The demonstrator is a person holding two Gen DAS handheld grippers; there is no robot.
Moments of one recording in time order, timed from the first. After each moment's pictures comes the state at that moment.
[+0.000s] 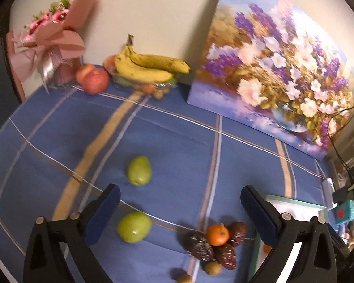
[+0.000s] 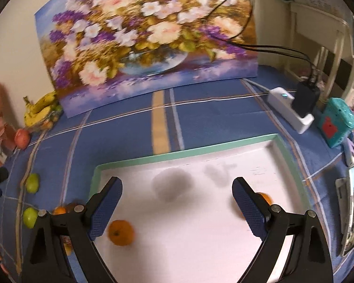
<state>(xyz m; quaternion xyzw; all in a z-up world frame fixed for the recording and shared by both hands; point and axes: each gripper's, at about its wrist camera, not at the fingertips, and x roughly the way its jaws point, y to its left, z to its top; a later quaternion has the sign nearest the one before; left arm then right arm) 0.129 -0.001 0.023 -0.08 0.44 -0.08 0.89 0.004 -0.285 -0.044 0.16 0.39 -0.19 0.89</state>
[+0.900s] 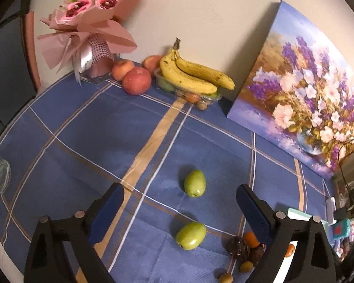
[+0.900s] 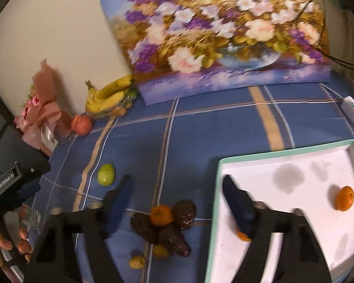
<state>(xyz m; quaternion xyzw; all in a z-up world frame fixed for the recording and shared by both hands) 0.146 0.093 0.028 -0.12 0.46 -0.05 0.88 0.053 -0.173 -0.025 0.18 0.40 -0.04 0.90</state>
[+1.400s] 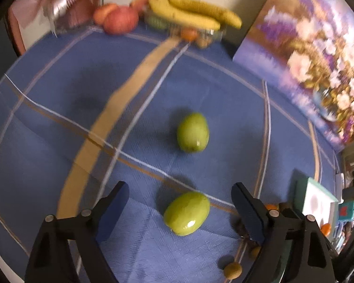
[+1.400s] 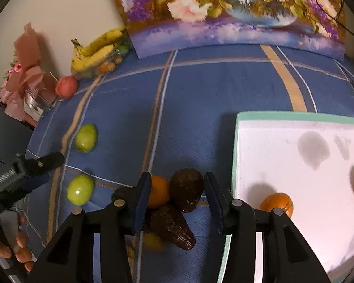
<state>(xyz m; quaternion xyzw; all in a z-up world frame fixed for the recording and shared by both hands) 0.163 0.060 -0.056 -0.11 0.58 -0.06 0.81 0.077 -0.154 -0.088 0.17 0.49 -0.04 0.85</state>
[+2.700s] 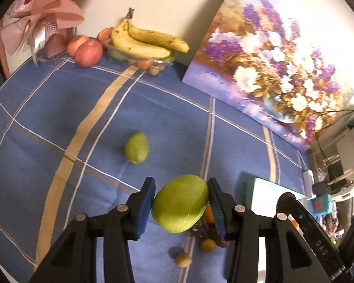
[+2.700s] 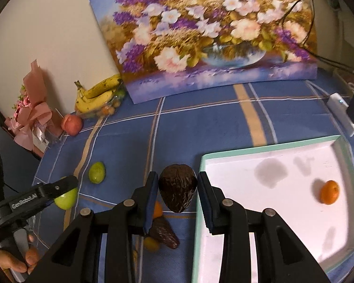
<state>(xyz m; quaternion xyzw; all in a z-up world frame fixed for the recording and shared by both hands) 0.122 0.027 0.017 -0.12 0.51 -0.14 0.84 0.040 -0.187 -0.008 0.18 0.41 -0.08 0.89</state>
